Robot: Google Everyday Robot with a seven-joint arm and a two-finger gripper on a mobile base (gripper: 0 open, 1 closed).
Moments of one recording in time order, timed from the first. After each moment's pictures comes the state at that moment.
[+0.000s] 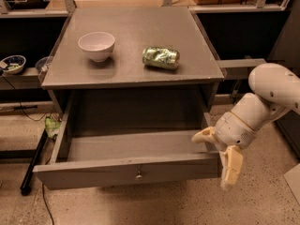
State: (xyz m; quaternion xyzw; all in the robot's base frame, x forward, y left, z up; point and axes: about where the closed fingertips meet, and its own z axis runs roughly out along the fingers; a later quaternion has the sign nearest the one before) arm 0.409 -0.153 0.725 -0.66 0.65 0.36 0.09
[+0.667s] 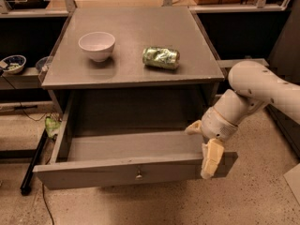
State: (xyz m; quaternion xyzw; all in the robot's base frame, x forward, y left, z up) arm 0.455 -0.135 0.696 -0.66 0.69 0.29 0.08
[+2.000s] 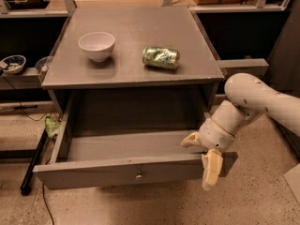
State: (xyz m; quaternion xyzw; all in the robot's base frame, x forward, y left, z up) arm 0.428 -0.125 0.674 -0.66 0.66 0.35 0.06
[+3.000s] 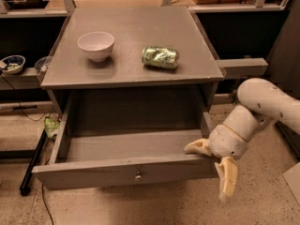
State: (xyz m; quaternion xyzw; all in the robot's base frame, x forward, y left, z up) arm 0.383 -0.141 0.695 -0.67 0.61 0.42 0.06
